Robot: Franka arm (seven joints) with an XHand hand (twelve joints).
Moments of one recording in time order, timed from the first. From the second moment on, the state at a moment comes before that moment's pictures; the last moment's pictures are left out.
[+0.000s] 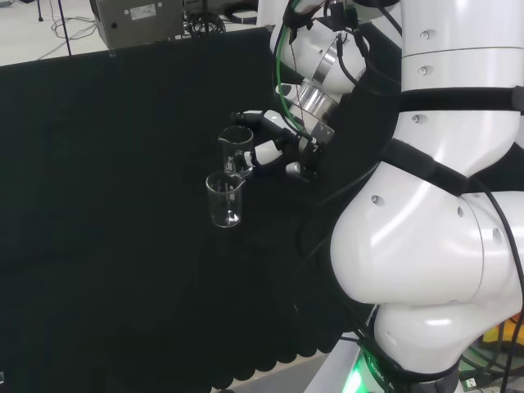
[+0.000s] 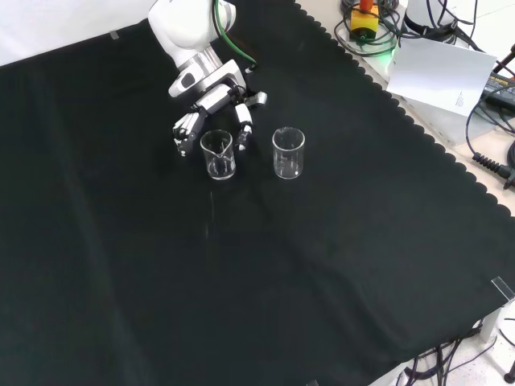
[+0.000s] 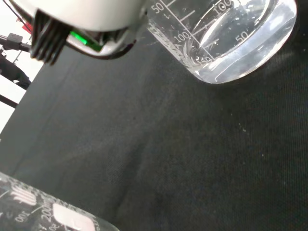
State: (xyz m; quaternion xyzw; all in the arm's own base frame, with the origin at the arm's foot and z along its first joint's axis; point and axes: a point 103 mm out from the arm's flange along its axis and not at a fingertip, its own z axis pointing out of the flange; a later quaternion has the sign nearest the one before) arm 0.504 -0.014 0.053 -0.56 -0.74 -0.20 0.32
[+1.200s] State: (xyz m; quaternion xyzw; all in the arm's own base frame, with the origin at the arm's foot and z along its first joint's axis) arm 0.513 0.006 0.040 -0.52 -0.72 -0.25 0.38
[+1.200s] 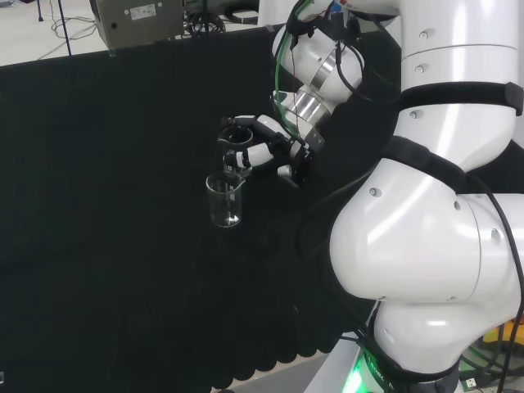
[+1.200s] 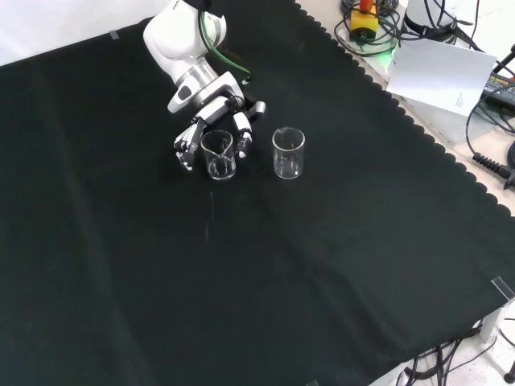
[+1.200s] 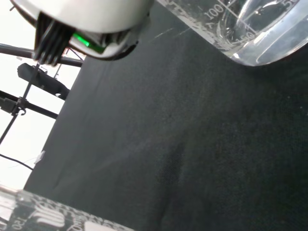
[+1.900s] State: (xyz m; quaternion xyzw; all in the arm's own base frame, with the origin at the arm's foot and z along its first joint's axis) arm 0.516 0.019 0.038 -0.52 -0.71 -0.27 0.40
